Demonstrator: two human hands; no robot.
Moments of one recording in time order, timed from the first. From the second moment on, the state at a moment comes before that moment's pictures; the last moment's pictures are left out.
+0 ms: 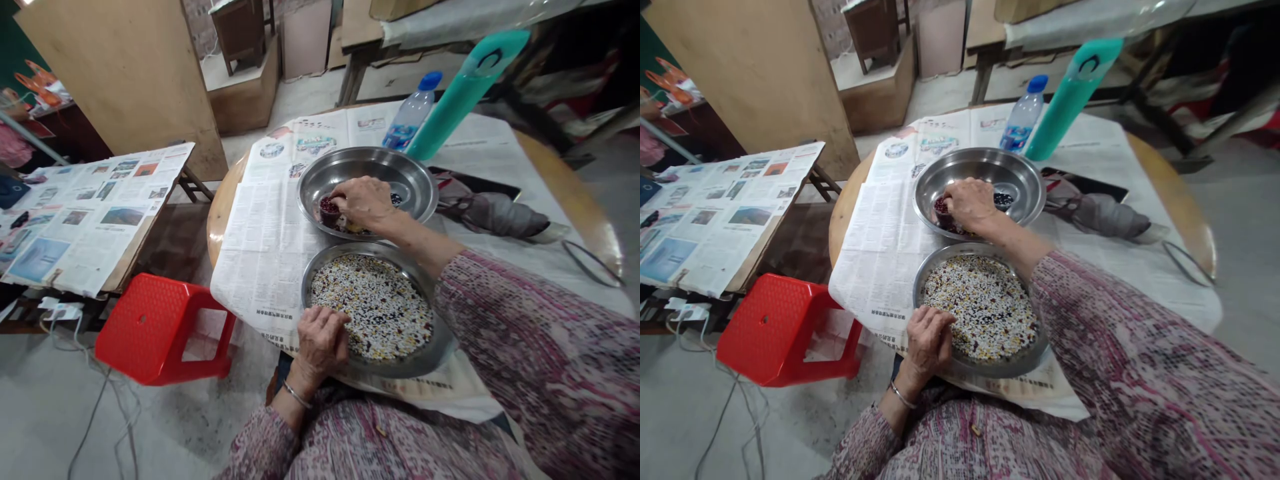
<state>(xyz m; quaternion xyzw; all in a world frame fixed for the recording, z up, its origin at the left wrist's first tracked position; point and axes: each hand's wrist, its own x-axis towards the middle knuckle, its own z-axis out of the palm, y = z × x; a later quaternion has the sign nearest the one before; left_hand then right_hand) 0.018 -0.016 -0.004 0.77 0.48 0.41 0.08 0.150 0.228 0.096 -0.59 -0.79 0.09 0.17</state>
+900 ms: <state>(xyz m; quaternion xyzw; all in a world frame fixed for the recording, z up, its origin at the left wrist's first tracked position) 0.019 -0.015 -0.008 0.71 0.49 0.49 0.07 0.188 0.102 0.008 -0.52 -0.83 0.07 0.20</state>
